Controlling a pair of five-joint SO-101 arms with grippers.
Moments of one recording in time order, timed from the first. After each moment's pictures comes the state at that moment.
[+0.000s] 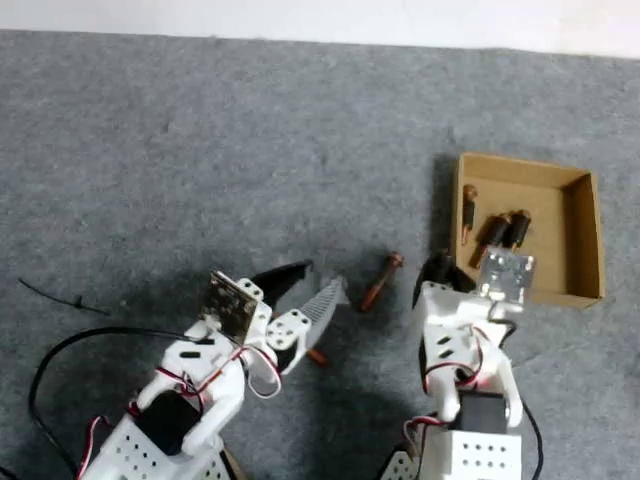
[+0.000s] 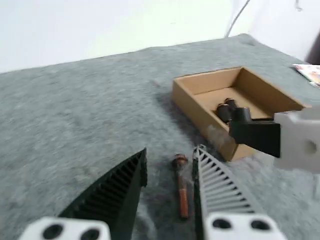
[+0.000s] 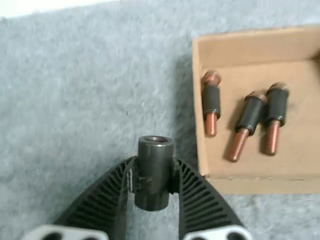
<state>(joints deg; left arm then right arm) 33.7 -102.7 92.7 32.4 11.4 -2.1 -97.9 90.1 41.5 -5.7</state>
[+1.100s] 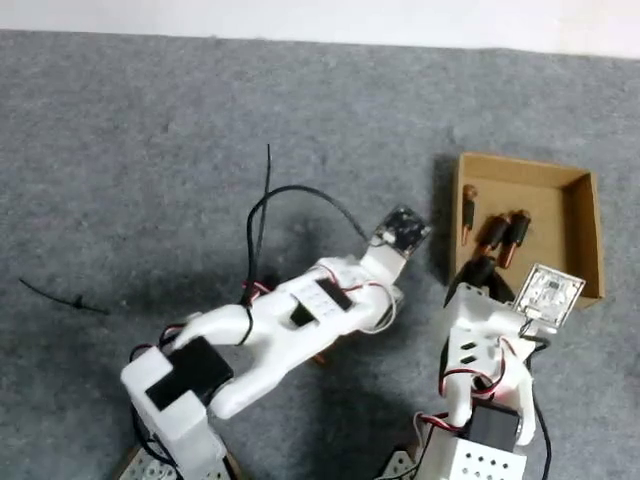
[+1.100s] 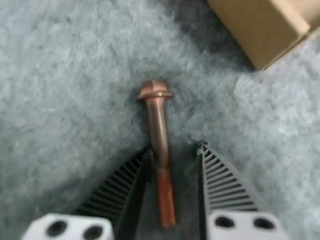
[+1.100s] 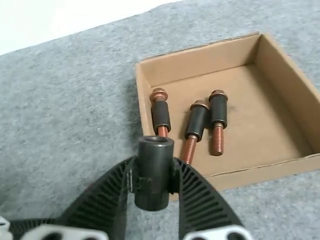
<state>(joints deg) 40.9 12.3 36.5 15.1 10.1 8.4 -104.4 90.1 46.0 -7.3</state>
